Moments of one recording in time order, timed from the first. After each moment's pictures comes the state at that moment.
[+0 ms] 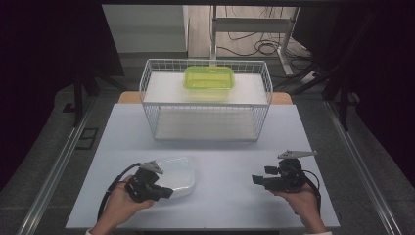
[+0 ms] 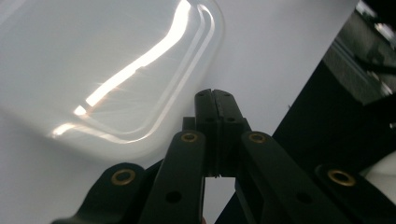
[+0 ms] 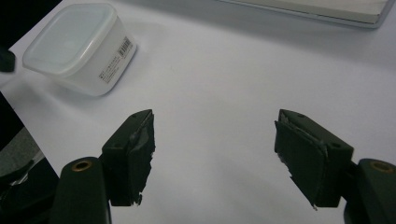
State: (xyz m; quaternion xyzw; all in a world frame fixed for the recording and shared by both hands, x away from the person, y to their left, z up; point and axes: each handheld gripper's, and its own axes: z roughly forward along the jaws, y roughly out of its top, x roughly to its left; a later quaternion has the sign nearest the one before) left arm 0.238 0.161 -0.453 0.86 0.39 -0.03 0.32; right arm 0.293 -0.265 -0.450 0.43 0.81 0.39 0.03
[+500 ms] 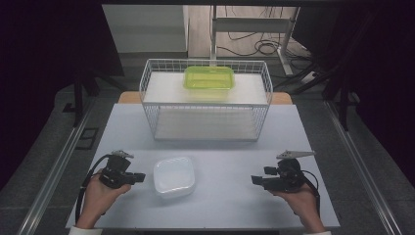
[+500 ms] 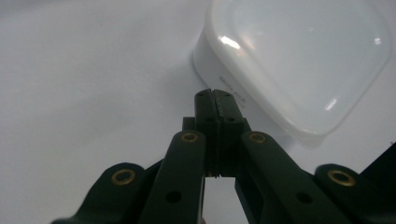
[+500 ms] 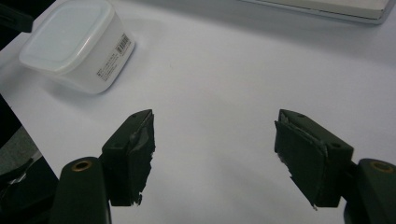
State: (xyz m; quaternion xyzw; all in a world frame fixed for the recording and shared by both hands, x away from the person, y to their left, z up) left arm 0.262 0.226 -0.475 0.79 0.53 0.02 0.29; right arm 0.294 -0.263 -0.453 0.43 0.81 0.39 0.03
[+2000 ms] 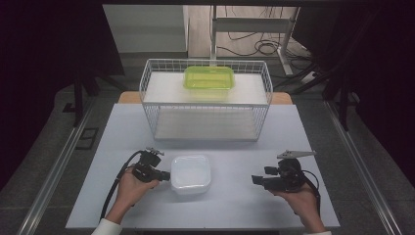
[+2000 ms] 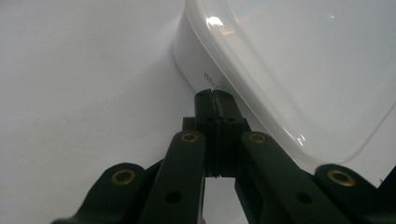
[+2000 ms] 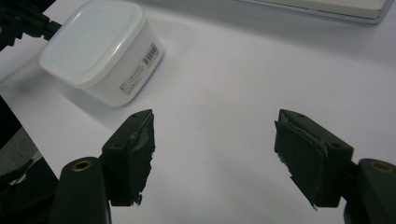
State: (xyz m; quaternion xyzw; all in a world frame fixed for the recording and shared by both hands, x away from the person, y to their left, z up) left arm 0.300 0.157 -0.496 0.82 0.49 -0.02 0.29; right arm 0.294 -0.264 -0.452 0.43 0.81 0.39 0.03
